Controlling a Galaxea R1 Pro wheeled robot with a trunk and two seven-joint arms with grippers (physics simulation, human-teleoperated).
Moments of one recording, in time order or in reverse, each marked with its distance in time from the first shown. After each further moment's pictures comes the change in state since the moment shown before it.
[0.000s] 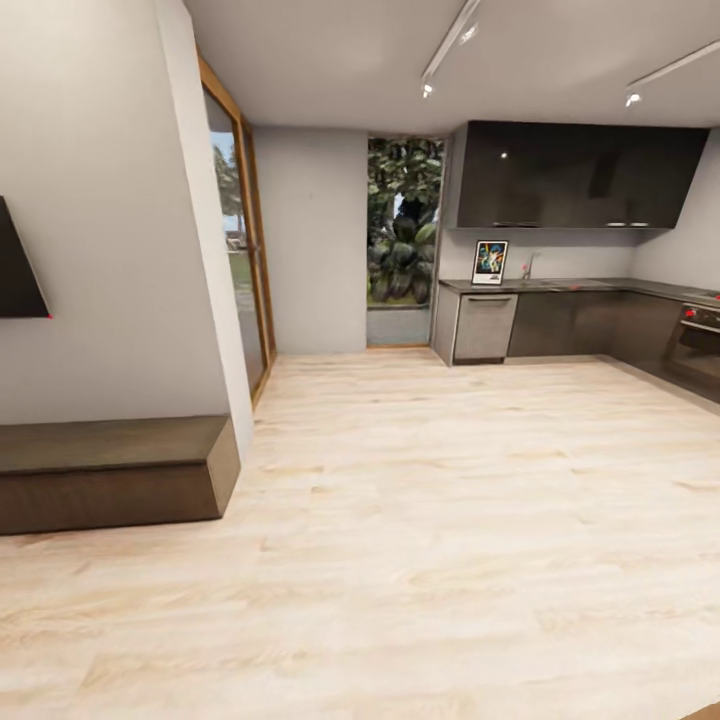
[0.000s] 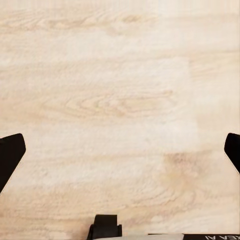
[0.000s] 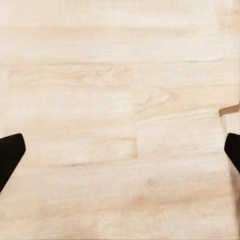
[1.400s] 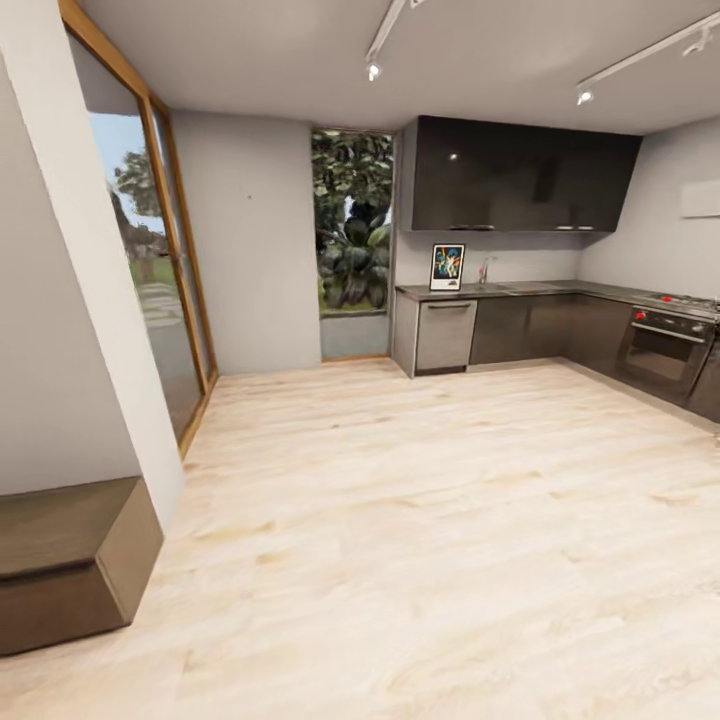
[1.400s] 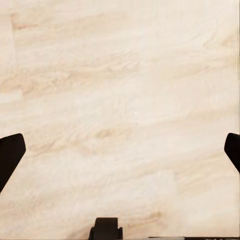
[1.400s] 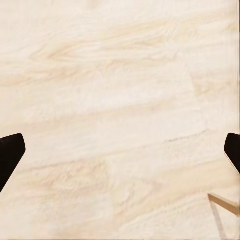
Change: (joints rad) left arm 0.000 0.001 0.000 0.000 0.000 0.000 0.000; right arm 0.000 0.000 0.000 0.000 0.000 0.000 0.000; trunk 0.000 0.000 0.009
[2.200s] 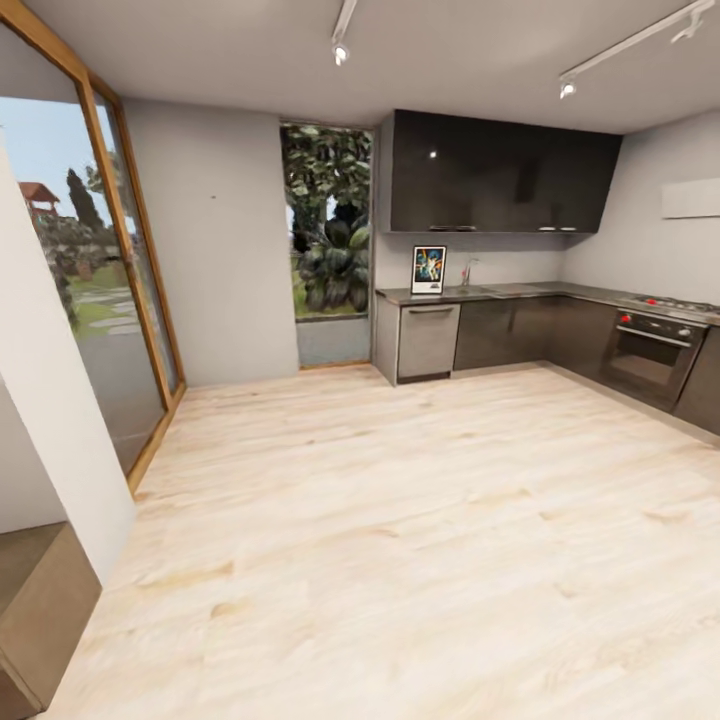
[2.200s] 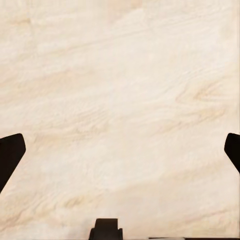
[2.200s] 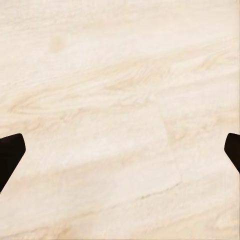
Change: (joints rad) left arm 0.000 0.000 0.000 0.000 0.000 0.000 0.000; right arm 0.000 0.000 0.001 0.000 0.000 0.000 0.000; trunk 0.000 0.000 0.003
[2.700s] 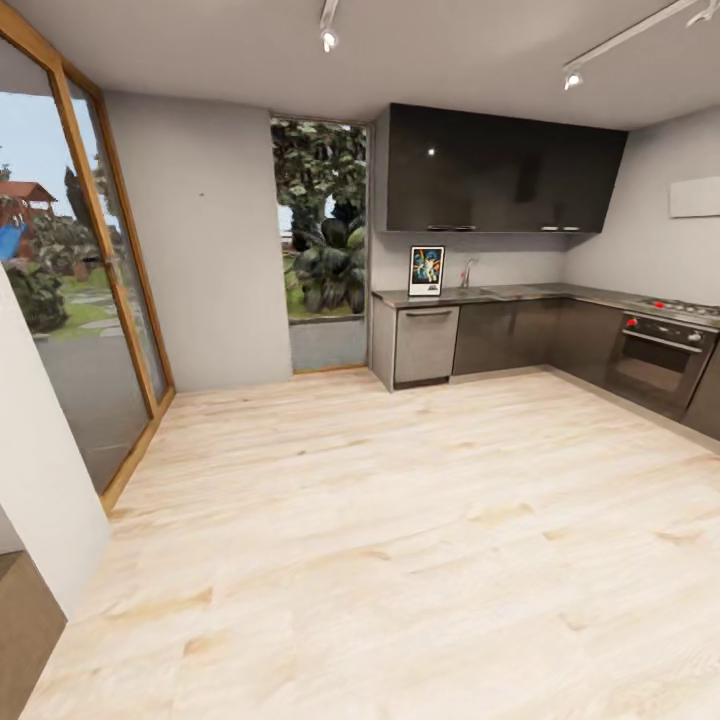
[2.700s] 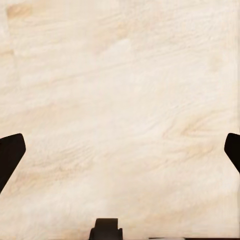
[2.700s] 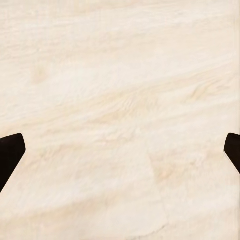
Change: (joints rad) left arm 0.000 0.000 0.000 0.000 0.000 0.000 0.000; right arm 0.000 0.000 0.000 0.000 0.000 0.000 -0.001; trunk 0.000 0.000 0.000
